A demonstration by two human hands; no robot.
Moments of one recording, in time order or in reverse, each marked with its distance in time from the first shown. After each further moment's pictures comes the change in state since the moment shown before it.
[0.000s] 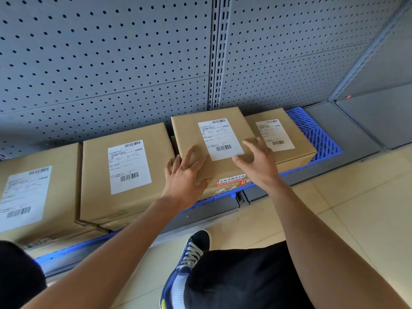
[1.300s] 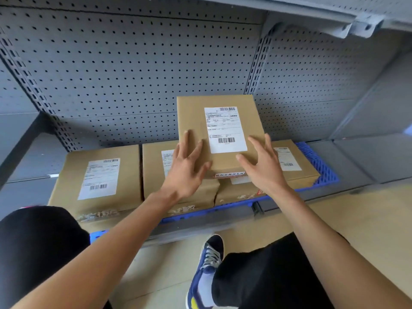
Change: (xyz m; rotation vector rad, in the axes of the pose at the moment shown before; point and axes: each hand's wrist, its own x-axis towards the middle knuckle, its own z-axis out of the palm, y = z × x) left_hand -0.100 -0.051 -0.138 -0.401 0.248 0.044; right_hand -0.122 -0.164 -0.034 -0.014 0.156 -0.208
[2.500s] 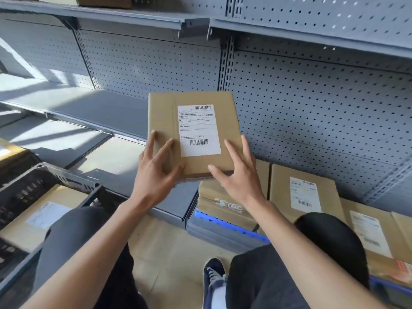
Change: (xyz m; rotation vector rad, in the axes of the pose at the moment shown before) left_hand -0.259 -0.117 -0.282 0.203 0.676 -0.457; right_hand -0.104 -0.317 0.189 0.320 -0.263 -0.669
